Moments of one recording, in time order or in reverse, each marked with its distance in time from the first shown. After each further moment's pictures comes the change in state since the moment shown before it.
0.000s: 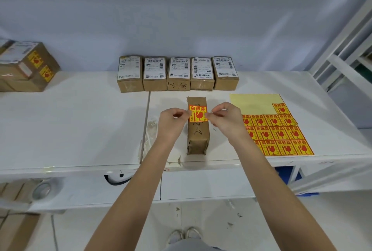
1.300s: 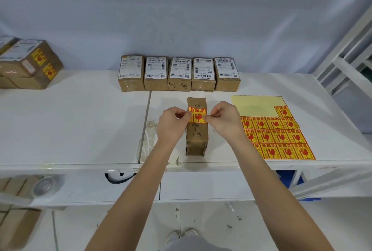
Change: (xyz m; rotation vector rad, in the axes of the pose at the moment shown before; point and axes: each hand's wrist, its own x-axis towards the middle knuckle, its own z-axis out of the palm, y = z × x) left_hand 0.004 -0.007 0.007 0.187 0.041 0.037; right_hand 0.010 0.002 0.003 -0.237 -0.007 -0.121
